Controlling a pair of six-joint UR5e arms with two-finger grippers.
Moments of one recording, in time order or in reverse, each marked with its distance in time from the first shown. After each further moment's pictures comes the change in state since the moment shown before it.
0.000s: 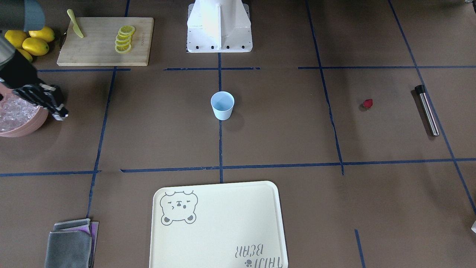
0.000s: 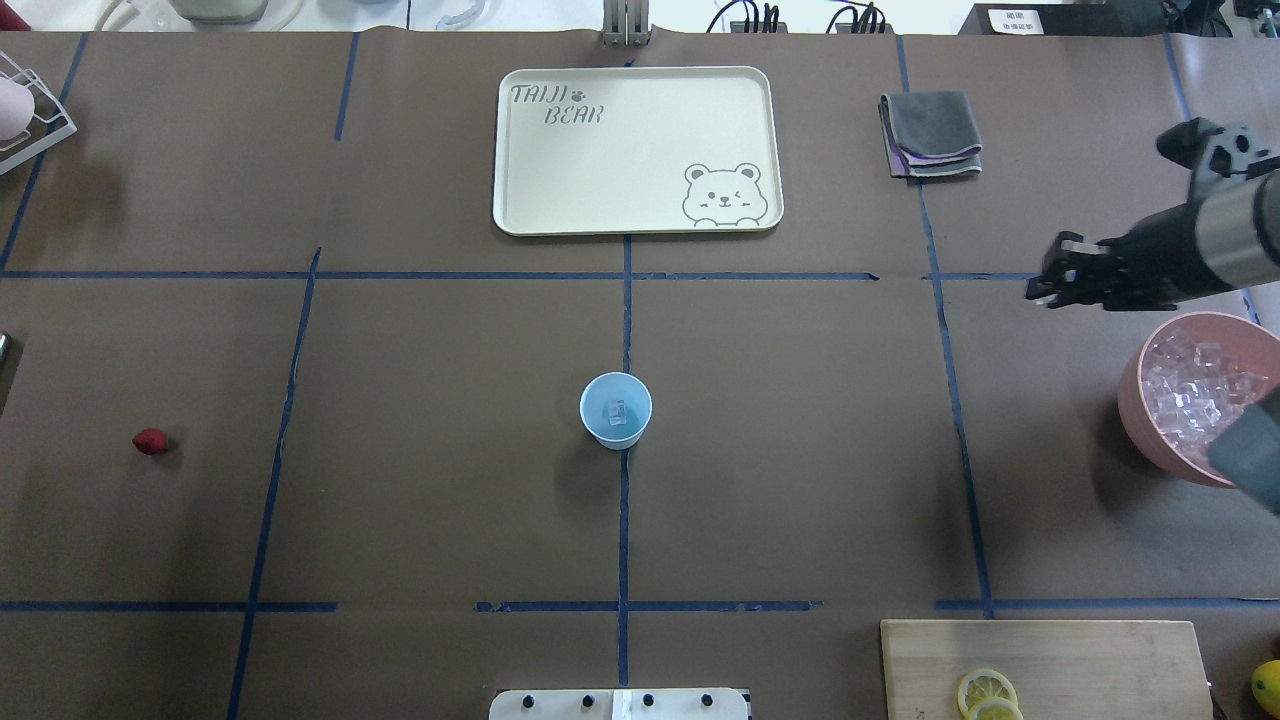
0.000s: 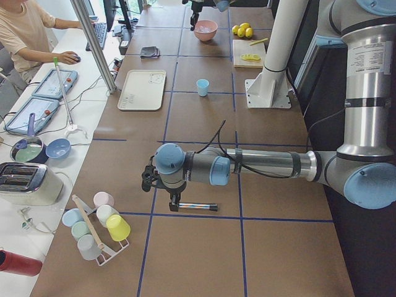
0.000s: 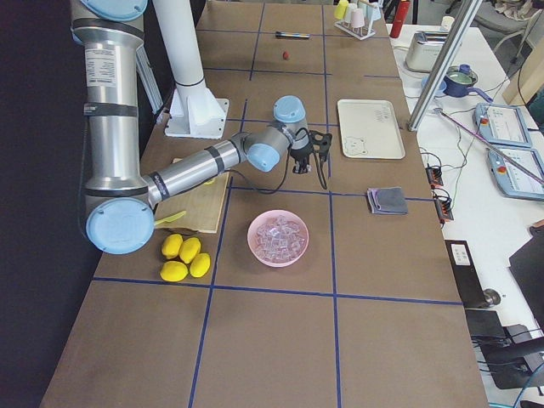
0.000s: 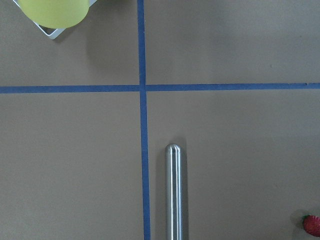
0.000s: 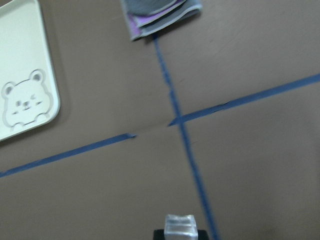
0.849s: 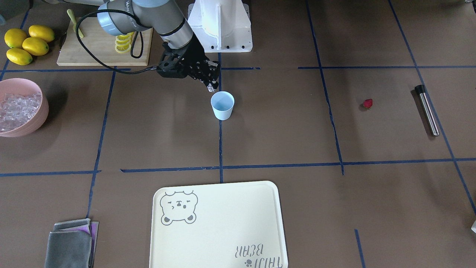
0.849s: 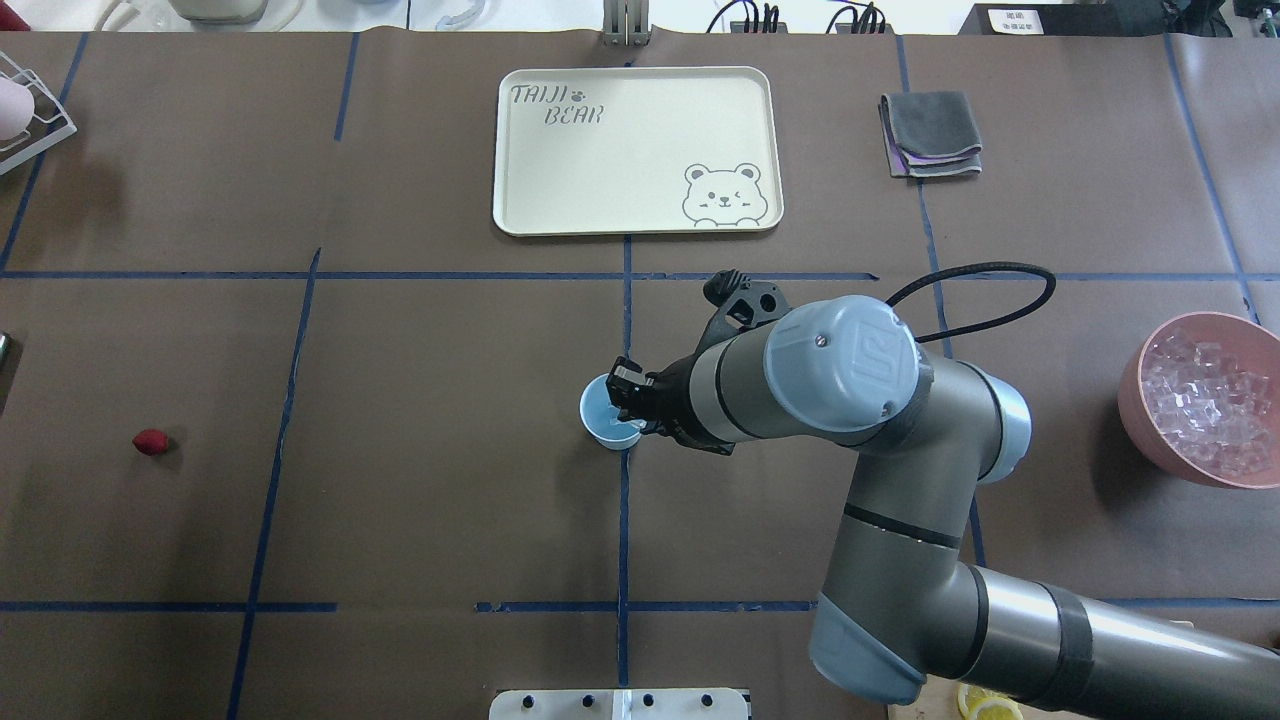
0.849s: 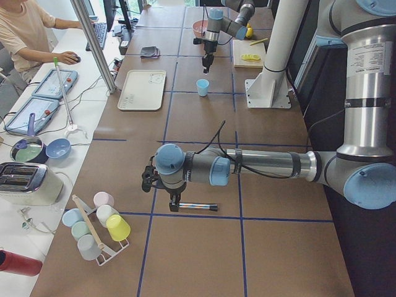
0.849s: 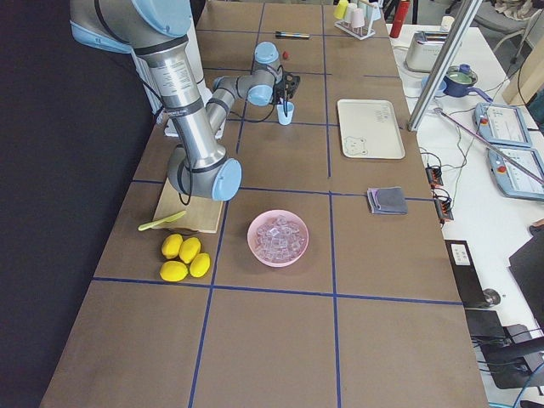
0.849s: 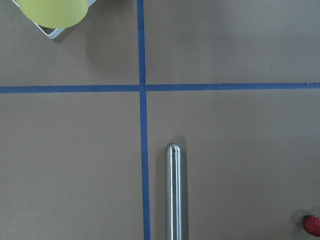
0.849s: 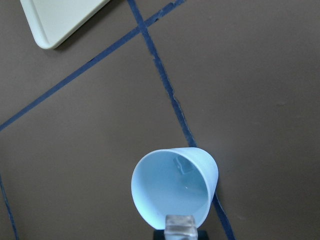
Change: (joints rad) left arm 0.000 0.000 0.002 0.000 0.000 0.000; right arm -0.497 0.488 -0.137 -0.122 -0.343 0.444
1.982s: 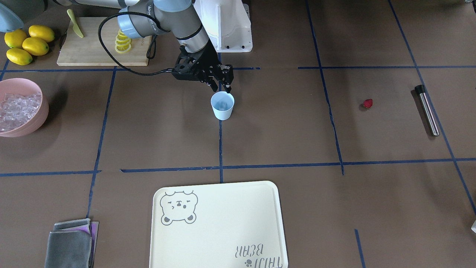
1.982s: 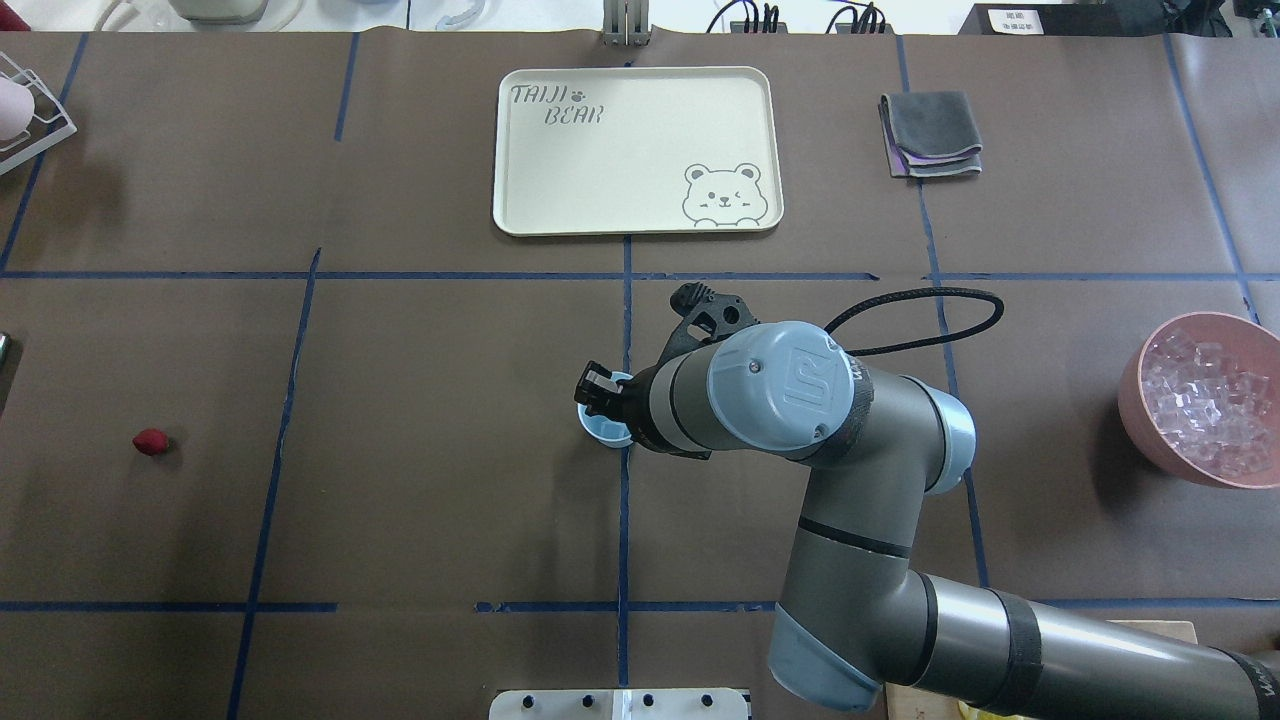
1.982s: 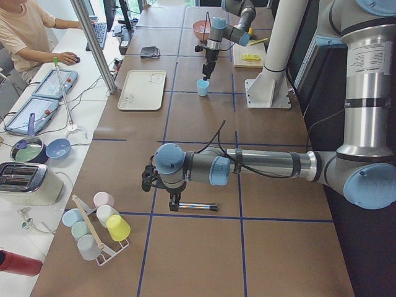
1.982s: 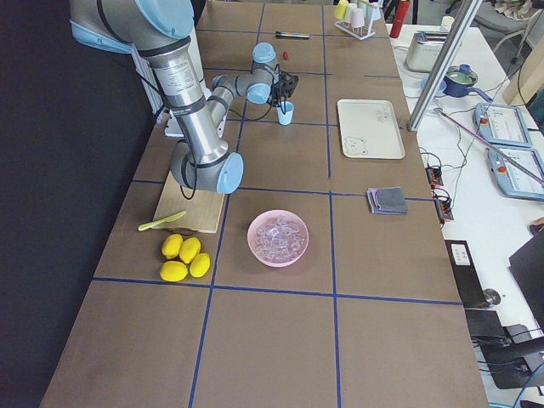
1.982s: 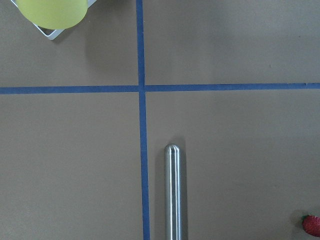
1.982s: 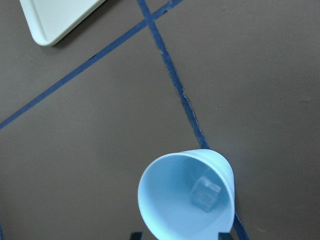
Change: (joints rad) left arm 0.000 0.000 -0.003 0.000 -0.001 0.000; right arm -0.023 0.048 -0.069 -0.003 -0.060 0.002
